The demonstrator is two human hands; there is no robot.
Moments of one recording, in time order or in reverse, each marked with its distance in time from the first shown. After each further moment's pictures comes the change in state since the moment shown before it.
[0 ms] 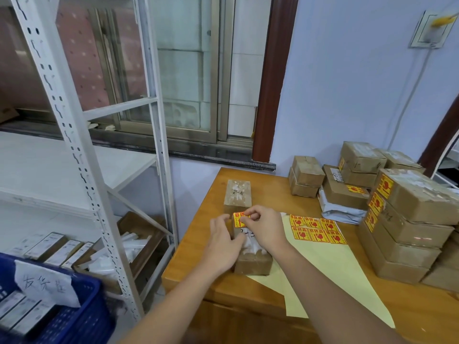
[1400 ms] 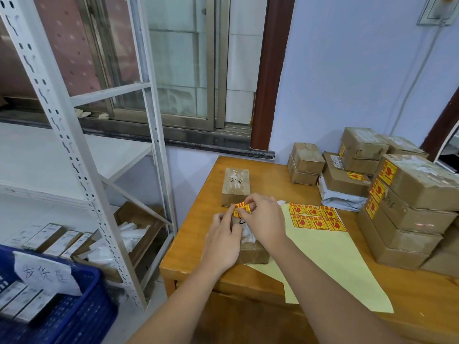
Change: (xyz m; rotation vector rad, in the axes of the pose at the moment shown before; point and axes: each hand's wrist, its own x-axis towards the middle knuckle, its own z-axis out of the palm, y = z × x) left_hand 0.001 -0.020 0.020 0.102 0.028 0.057; right_hand -0.008 0.000 0.006 -0.304 0.115 -0.130
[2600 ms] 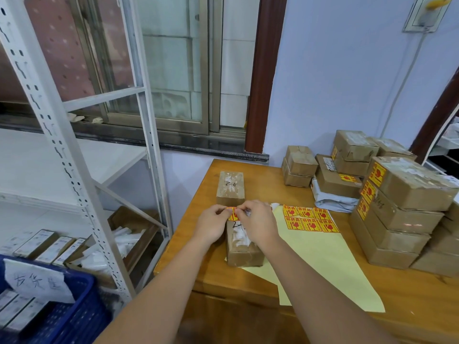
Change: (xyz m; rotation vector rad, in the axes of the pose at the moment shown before) left_hand 0.060 -0.005 -0.013 -0.239 -0.040 -0.154; right_hand 0.001 0.001 0.000 0.110 -0.121 0.118
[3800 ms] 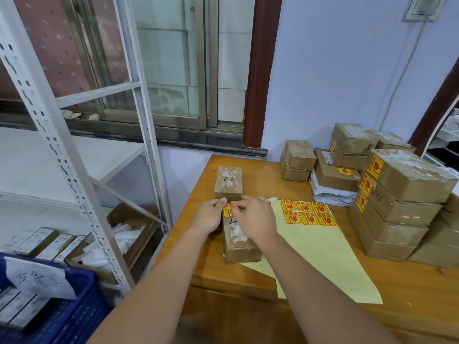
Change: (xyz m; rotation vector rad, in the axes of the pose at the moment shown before) left_hand 0.005 0.006 -0.005 -0.043 -0.048 -0.062; right_hand -0.007 -0.008 -0.006 -0.181 -0.064 -0.009
